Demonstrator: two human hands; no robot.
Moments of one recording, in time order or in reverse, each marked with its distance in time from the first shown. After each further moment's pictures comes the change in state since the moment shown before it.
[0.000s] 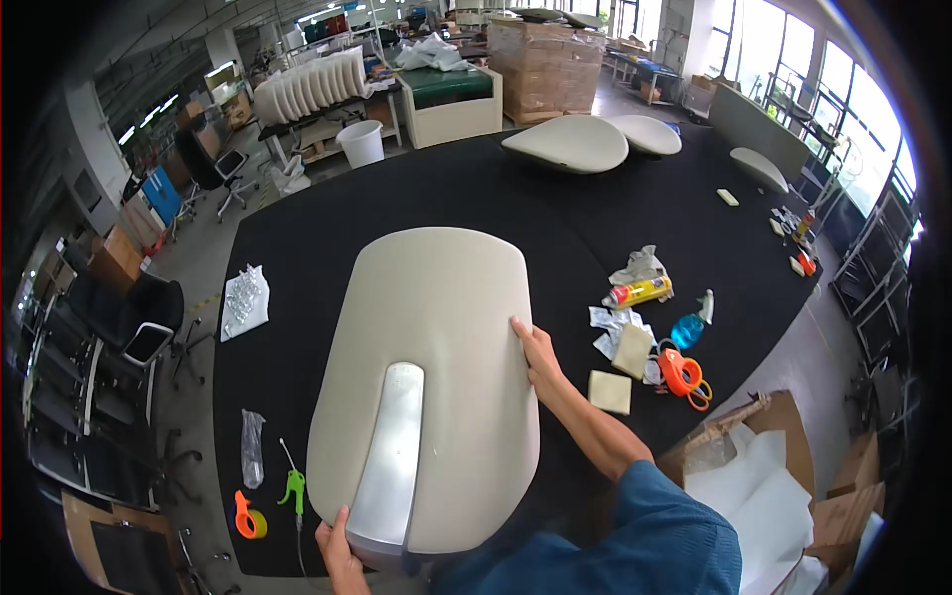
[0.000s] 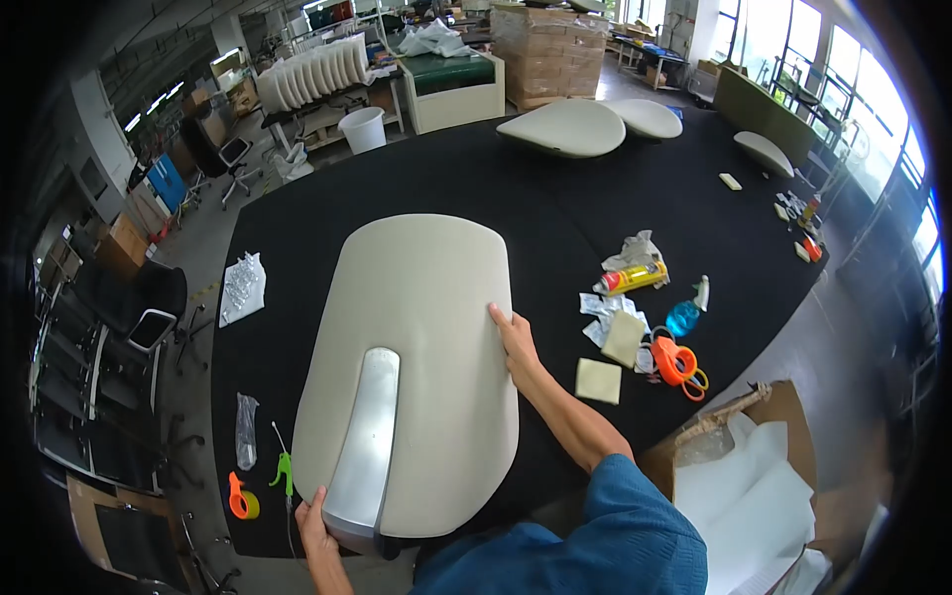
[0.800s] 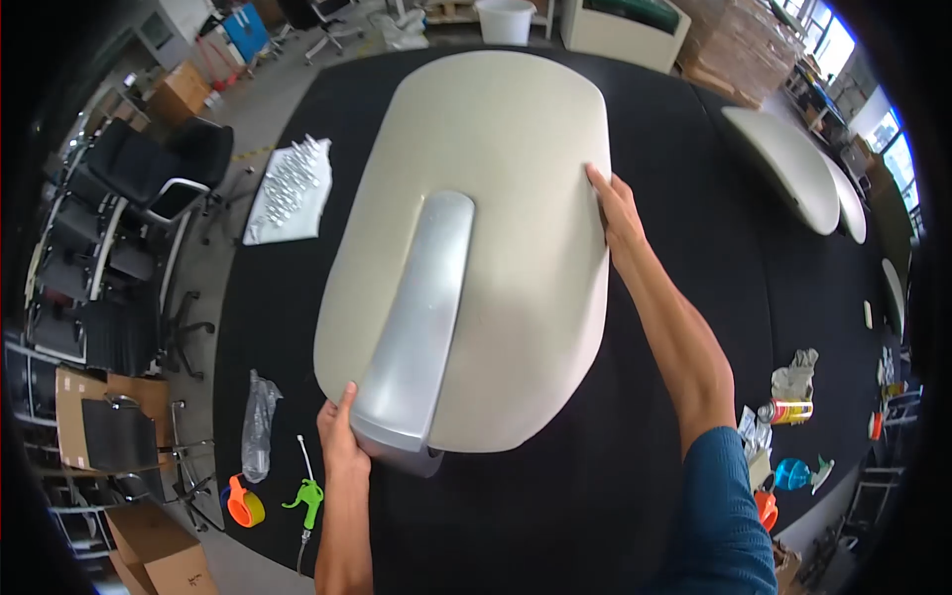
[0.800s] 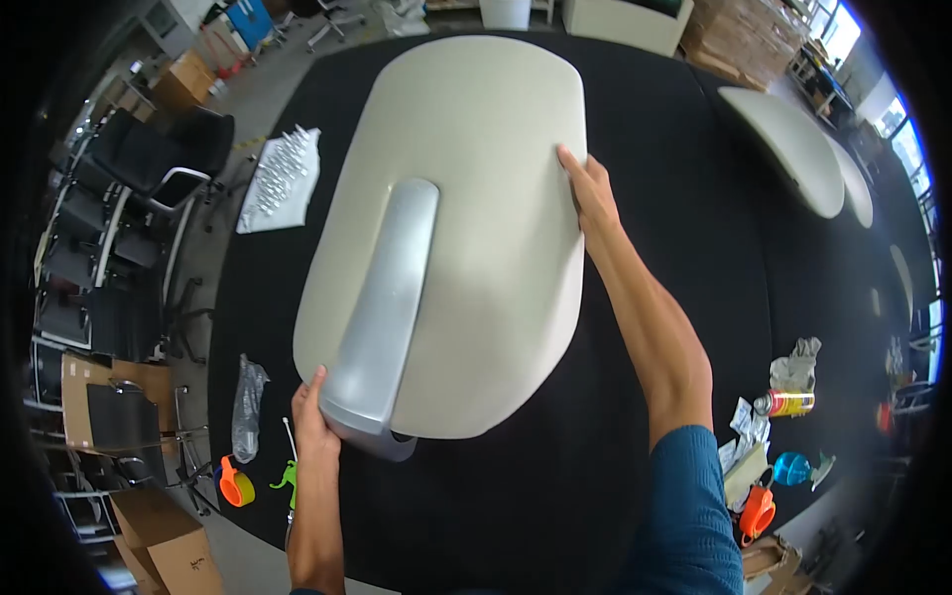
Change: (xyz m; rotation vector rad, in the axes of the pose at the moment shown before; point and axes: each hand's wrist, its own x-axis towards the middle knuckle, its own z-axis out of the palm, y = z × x) left_hand 0.333 0.052 0.129 -0.158 0.209 -0.060; right_hand 0.381 -0.015 0.292 -0.308 -0.225 -0.180
